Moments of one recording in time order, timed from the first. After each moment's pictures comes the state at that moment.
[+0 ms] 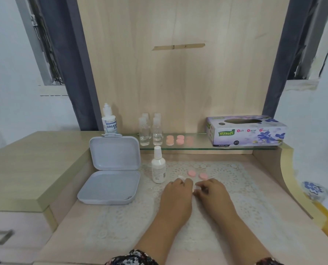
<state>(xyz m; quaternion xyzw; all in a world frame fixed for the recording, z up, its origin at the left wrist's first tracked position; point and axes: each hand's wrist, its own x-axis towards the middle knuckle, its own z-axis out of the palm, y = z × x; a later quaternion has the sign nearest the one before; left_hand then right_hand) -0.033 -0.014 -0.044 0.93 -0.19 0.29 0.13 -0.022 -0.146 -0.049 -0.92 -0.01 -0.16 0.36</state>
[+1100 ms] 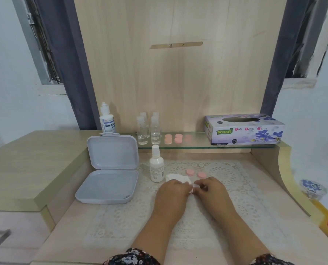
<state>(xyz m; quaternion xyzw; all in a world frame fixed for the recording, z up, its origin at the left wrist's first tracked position) -0.023 -0.003 -0.052 0.92 -0.22 0.27 0.17 -0.023 -0.150 -0.047 -0.90 -0.02 -0.15 0.40</state>
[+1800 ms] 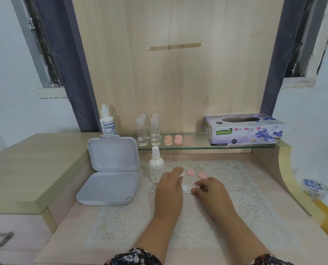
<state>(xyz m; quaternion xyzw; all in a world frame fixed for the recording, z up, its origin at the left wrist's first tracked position) -0.028 -0.012 -0.041 0.85 -0.11 0.32 0.41 -0.021 -0.148 -0.050 -0.91 -0.01 -0.16 0.39</state>
